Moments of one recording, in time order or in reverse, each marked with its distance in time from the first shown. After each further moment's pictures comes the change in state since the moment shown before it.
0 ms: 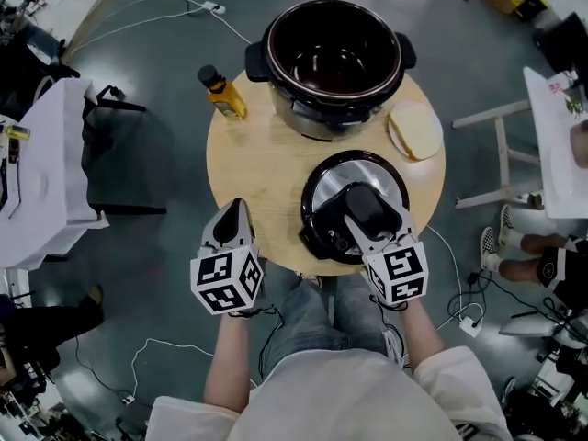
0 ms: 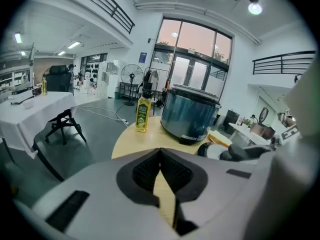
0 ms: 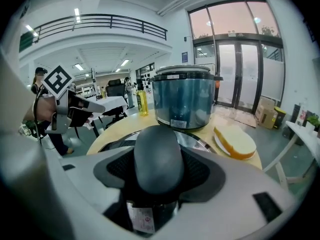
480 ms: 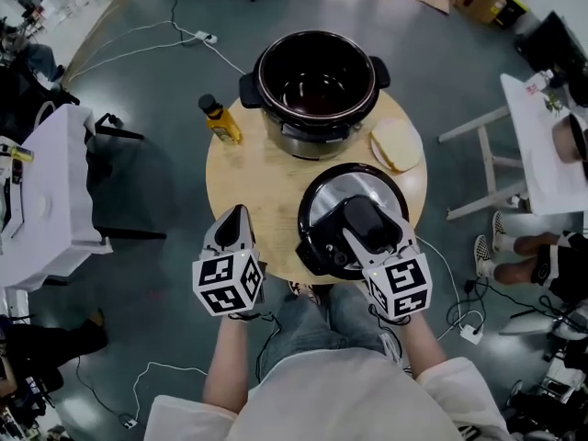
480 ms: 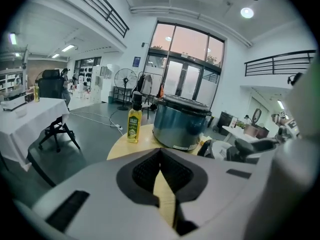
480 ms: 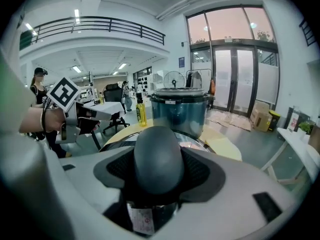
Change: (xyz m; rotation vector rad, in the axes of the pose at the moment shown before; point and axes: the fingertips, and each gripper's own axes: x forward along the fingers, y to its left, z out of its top) left arm -0.007 -0.022 0.033 0.042 -0.039 -0.060; right arm -0.048 0.001 0.044 0.013 -0.037 -0.041
